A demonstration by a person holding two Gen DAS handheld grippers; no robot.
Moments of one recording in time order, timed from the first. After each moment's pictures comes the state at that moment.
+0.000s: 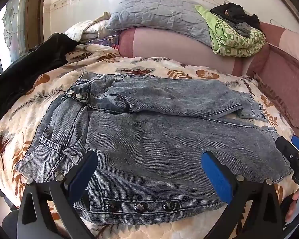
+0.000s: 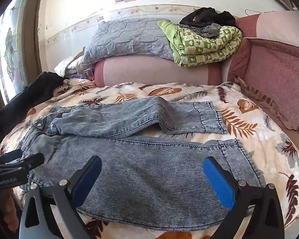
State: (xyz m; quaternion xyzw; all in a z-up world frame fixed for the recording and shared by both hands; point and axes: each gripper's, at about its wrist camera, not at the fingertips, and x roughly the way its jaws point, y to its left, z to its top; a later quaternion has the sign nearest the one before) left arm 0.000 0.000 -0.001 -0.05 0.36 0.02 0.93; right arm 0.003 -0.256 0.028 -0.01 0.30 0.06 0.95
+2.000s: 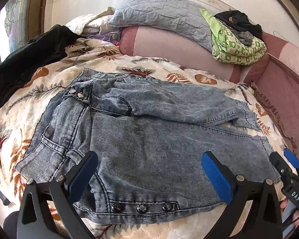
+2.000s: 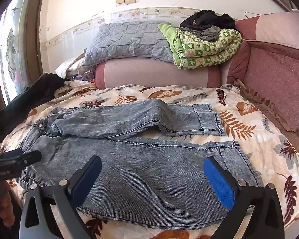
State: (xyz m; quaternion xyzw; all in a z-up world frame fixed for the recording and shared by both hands) left arm 0.007 0.024 0.017 -0.11 0.37 0.00 0.92; right arm -0.003 -0.258 0.032 -0.01 0.29 0.05 0.95
